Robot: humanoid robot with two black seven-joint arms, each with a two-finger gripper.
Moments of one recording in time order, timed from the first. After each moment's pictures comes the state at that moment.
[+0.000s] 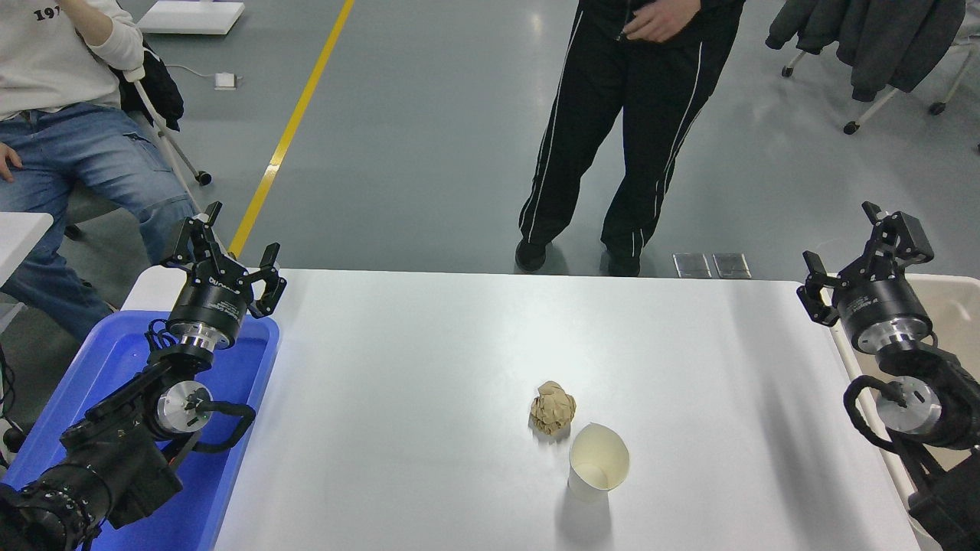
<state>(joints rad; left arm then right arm) -0.61 0.29 -0.84 -0.45 0.19 -0.47 -0.66 0.41 -0.37 1.26 0.91 -0.48 0.01 0.28</state>
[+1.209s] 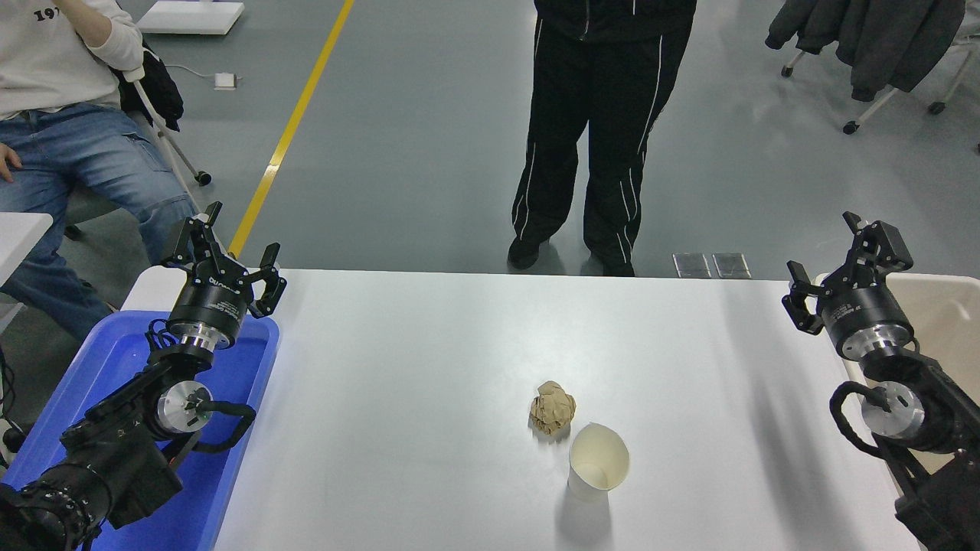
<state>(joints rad) -0.61 0.29 -0.84 -0.45 0.19 -0.47 -0.66 0.41 -0.35 1.23 0.87 -0.48 0.01 0.28</state>
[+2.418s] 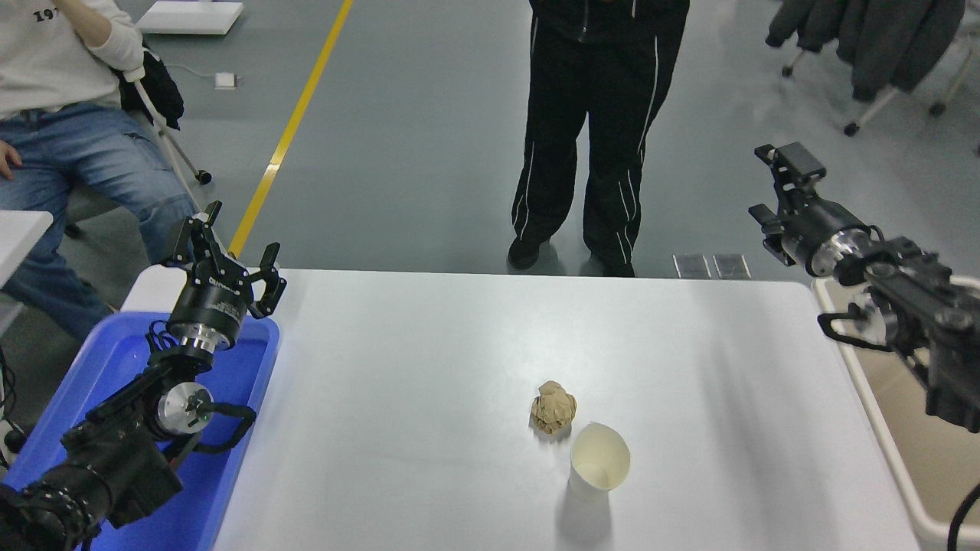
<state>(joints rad) -0.61 0.29 -0.84 -0.45 0.19 -0.47 -0.66 1.10 -0.45 0.07 0.64 -0.59 0.00 0.28</state>
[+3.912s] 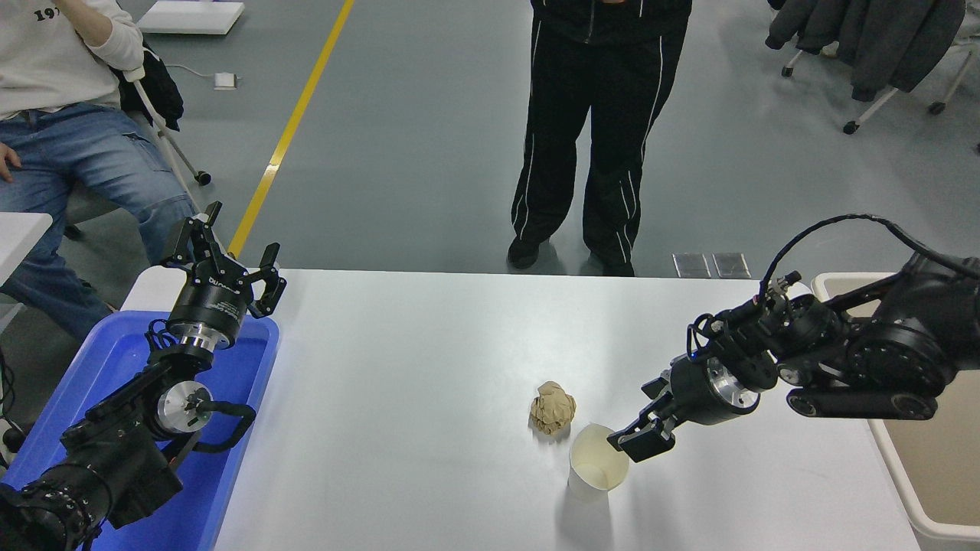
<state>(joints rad) -0.61 0.29 -0.84 -0.45 0.19 -0.47 -0.66 1.53 -0.39 -0.83 1.35 -1.26 0.01 0.30</state>
